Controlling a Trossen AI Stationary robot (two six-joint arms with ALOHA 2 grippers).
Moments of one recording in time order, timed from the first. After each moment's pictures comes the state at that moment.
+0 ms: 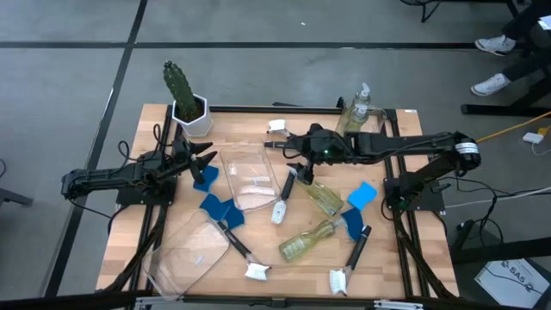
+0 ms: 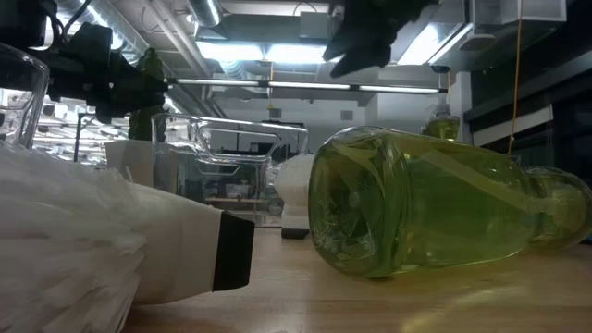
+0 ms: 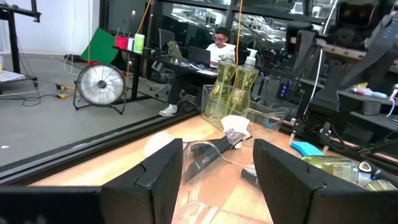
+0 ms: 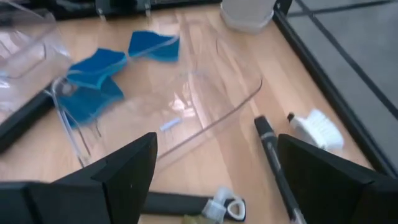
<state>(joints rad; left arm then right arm) 0.14 0.05 0.01 0.08 -0.40 -0.22 -0.05 1.42 1.20 -0.42 0.22 0.09</state>
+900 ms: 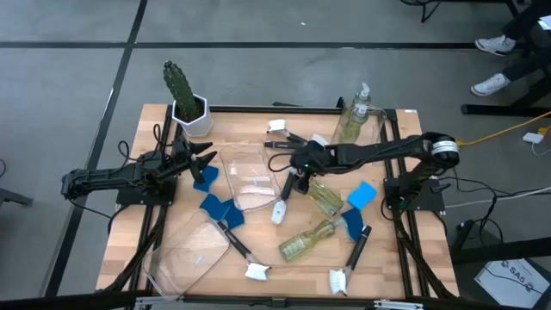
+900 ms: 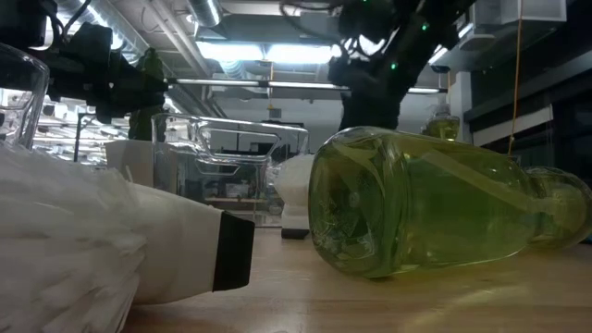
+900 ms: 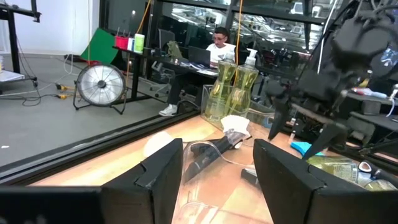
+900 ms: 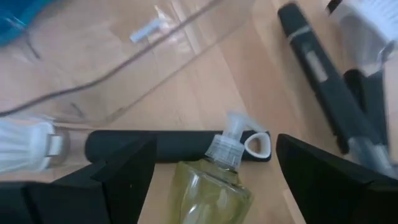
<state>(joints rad) 0.14 0.05 0.01 0.08 -0.40 -0.22 -0.06 1.62 1.07 -0.39 0.21 0.21</state>
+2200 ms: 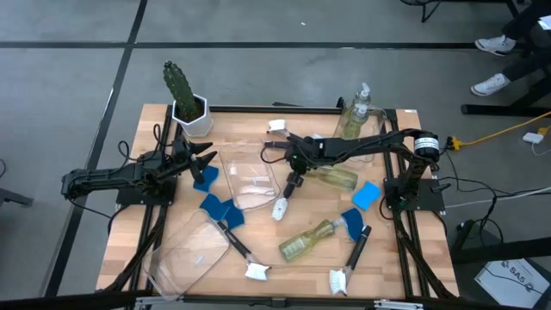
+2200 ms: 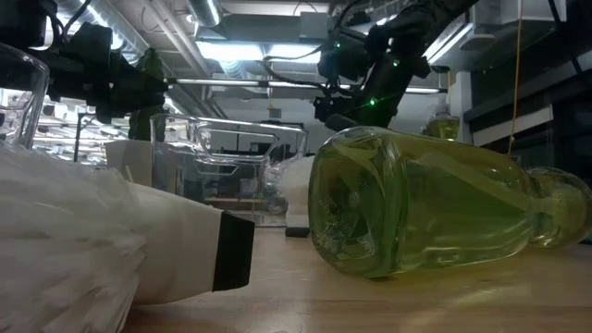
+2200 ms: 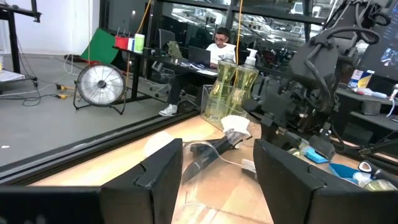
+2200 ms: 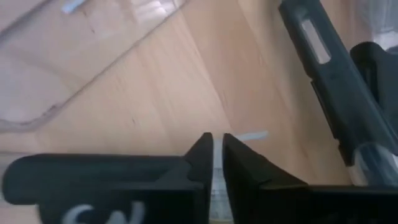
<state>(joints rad) 0.14 0.05 0.01 0.08 -0.40 -0.22 -0.16 1.77 1.14 -0.40 0.16 0.18</state>
